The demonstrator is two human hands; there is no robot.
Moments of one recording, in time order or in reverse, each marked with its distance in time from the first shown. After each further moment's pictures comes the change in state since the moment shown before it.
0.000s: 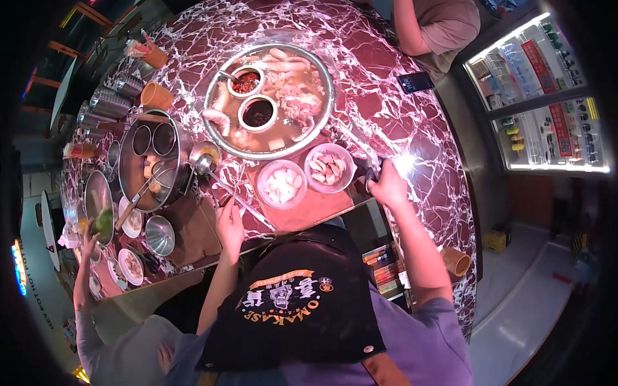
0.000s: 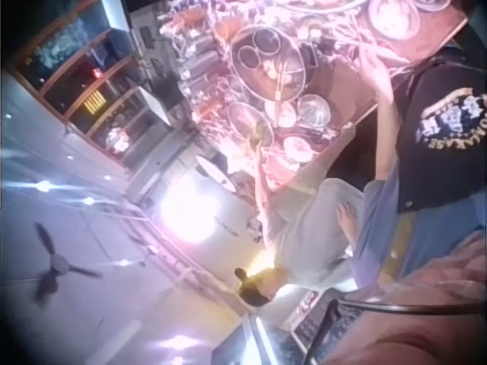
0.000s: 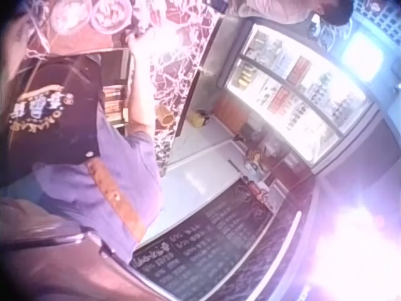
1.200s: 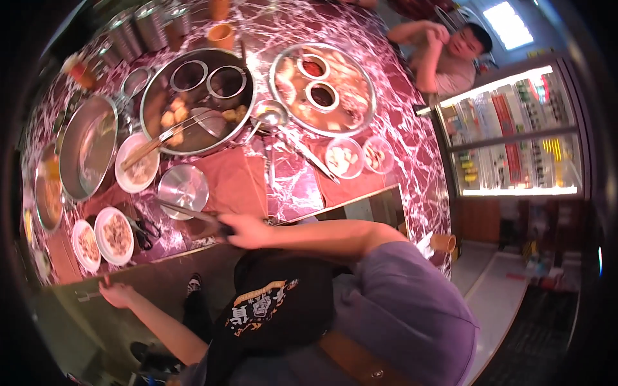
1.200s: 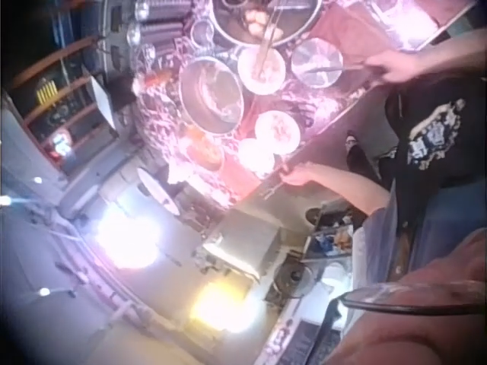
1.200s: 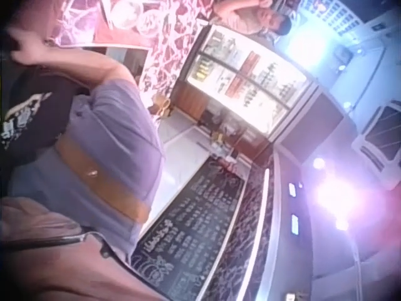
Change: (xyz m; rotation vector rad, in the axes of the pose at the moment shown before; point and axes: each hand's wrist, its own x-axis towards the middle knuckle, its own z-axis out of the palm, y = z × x) left_hand -0.103 -0.426 -0.383 -0.534 1.311 -0.766; right_hand -0.241 -0.407 0.271 0.423 -0.742 -0.770
